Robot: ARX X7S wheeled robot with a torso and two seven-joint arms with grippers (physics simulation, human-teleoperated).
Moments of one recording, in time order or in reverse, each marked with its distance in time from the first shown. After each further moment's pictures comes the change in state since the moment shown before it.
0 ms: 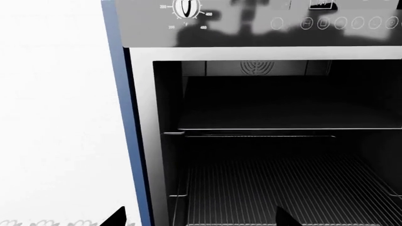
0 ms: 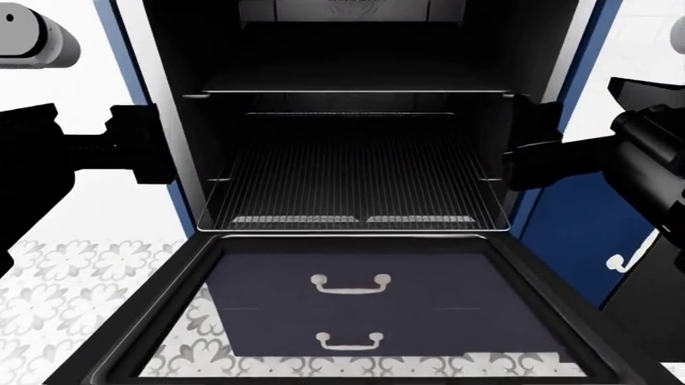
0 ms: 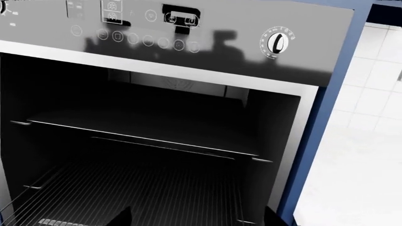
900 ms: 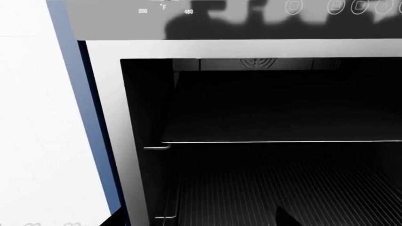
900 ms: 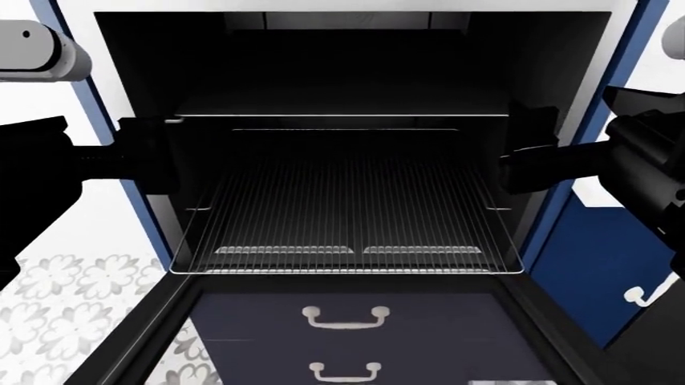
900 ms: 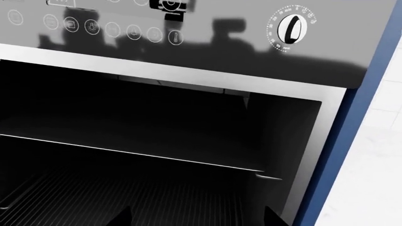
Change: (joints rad) left arm 0.026 -0.027 0.031 0.002 -0.003 0.033 0.024; right arm 0.002 0.024 -0.050 0.006 0.032 -0.053 0.019
